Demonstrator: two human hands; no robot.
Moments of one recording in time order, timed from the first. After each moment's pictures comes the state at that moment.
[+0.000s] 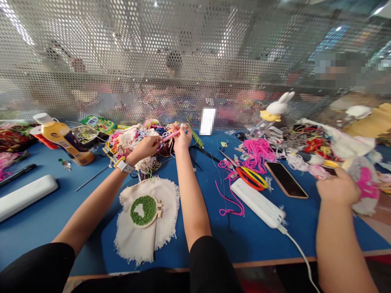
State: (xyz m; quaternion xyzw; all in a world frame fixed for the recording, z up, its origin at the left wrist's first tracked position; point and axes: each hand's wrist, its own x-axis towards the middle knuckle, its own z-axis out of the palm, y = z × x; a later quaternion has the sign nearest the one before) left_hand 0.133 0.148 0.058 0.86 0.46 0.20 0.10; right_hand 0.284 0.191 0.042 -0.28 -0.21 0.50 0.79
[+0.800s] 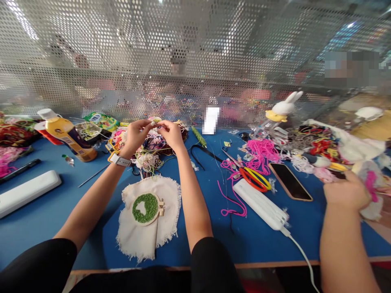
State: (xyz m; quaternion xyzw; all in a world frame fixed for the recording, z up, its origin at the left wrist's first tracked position) left_hand 0.113 0.151 0.084 0.74 0.44 0.51 0.08; right_hand 0.266 0.158 0.075 -0.35 -0.65 0.37 0.57
